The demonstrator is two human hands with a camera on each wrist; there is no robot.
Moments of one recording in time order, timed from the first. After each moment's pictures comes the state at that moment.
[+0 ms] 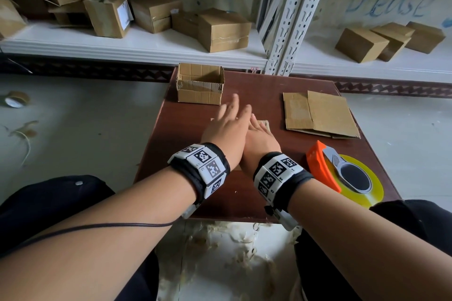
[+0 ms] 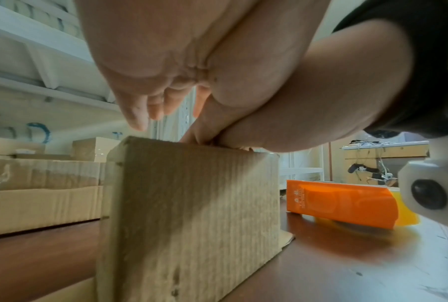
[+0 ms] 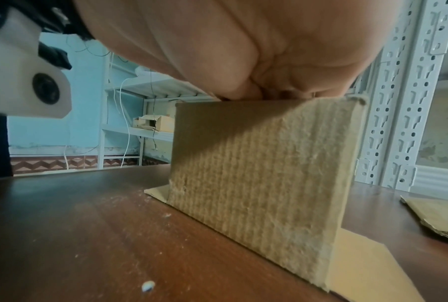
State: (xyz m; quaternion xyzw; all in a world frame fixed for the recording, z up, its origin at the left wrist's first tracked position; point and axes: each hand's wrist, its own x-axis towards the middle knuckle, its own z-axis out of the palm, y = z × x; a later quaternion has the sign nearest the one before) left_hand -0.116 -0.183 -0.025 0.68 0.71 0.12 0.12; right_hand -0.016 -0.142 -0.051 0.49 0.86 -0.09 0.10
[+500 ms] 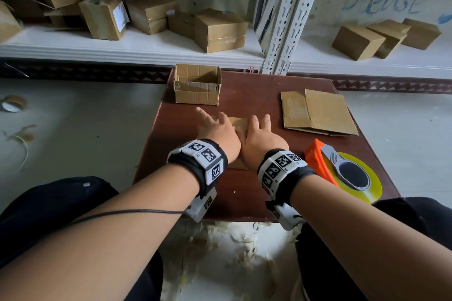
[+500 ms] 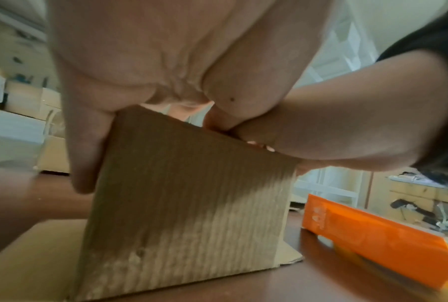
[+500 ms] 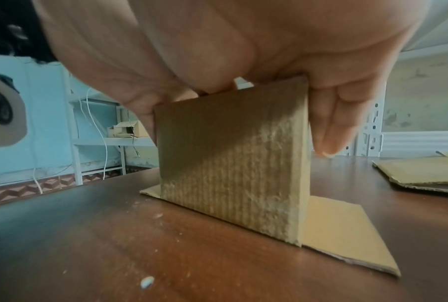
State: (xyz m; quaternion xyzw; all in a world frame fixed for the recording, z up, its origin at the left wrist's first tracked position) left_hand -0.114 -0.165 -0.041 0.53 0.82 0.06 0.22; right_hand -0.008 -0.140 -0.051 0.63 0.76 -0.16 0.00
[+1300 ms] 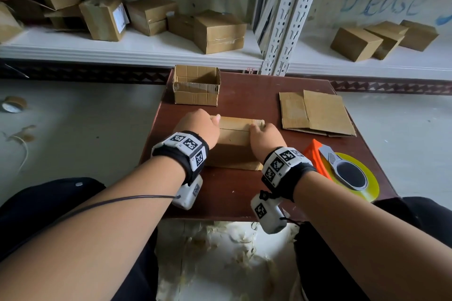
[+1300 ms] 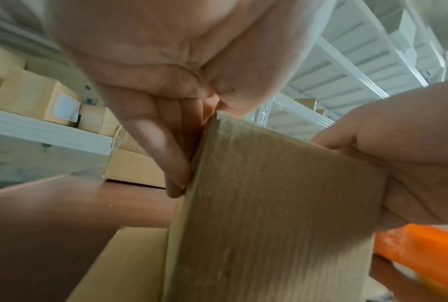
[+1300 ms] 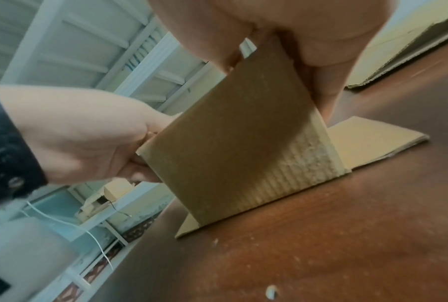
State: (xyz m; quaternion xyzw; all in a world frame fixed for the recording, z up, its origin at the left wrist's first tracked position) left_hand -0.161 -0.156 -0.043 0.51 0.83 0.15 0.16; right_hand 0.001 -0.121 -0.056 0.69 0.58 -0.39 -0.19
